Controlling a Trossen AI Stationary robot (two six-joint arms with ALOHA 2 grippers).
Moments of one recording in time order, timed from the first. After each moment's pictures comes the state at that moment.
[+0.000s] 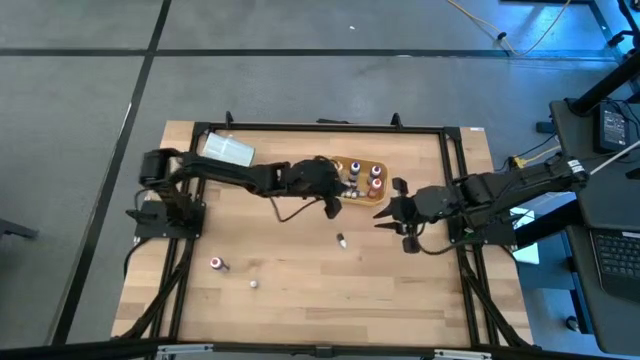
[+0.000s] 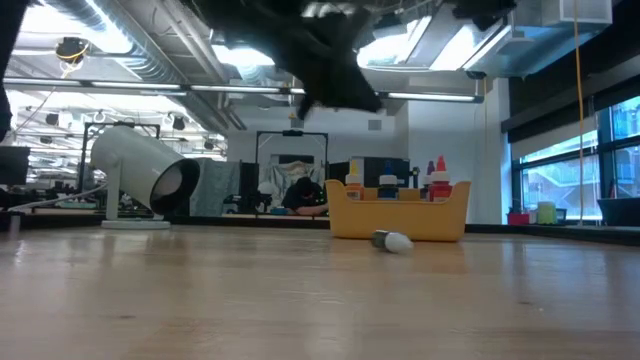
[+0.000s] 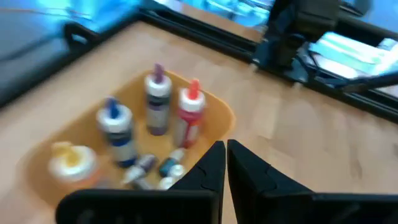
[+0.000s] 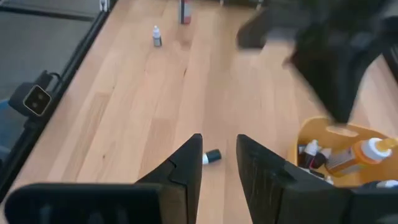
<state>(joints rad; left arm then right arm) 0.09 1.72 1.17 0.08 -0.16 -0.34 0.28 1.08 0.99 -0.55 0.17 0.07</state>
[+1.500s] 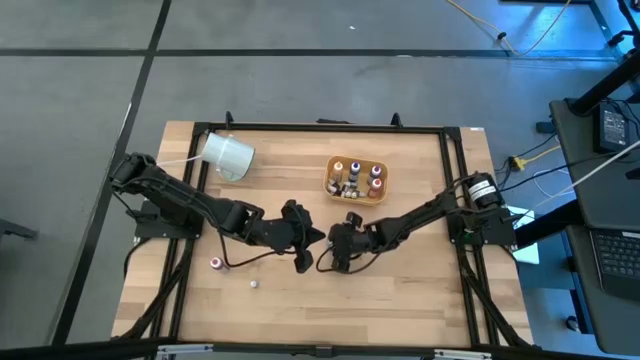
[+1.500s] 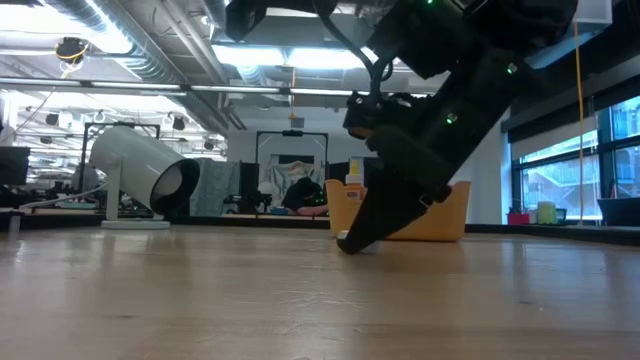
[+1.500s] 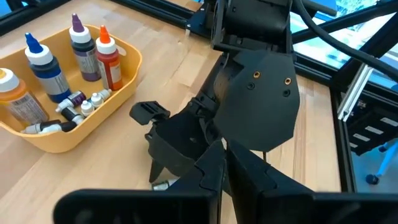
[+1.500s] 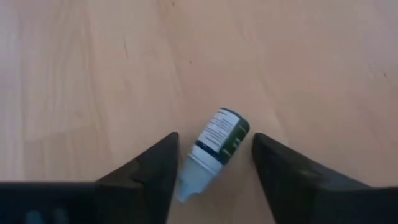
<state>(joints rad) -0.35 1.52 1.17 -0.22 -0.45 -0.58 0.27 1.94 0.99 -0.01 0.31 0.49</state>
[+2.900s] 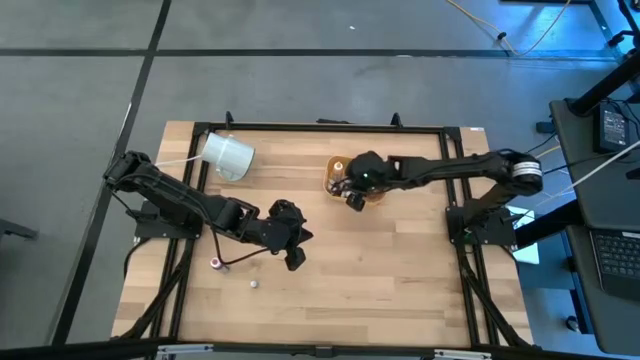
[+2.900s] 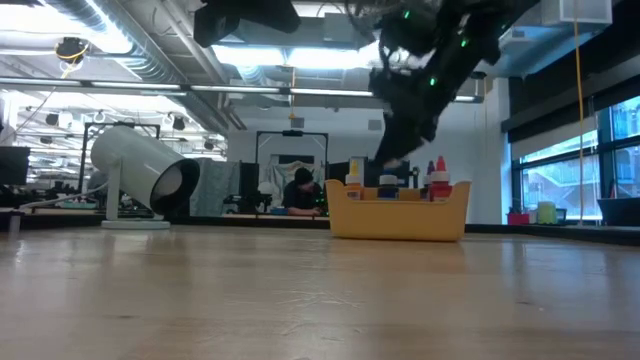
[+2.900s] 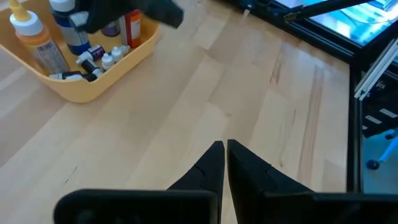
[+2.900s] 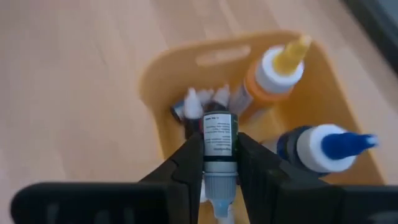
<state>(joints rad) -0.35 1.47 1.17 -0.42 -0.42 -0.72 -0.18 1.56 0.98 -0.32 0.17 0.14</state>
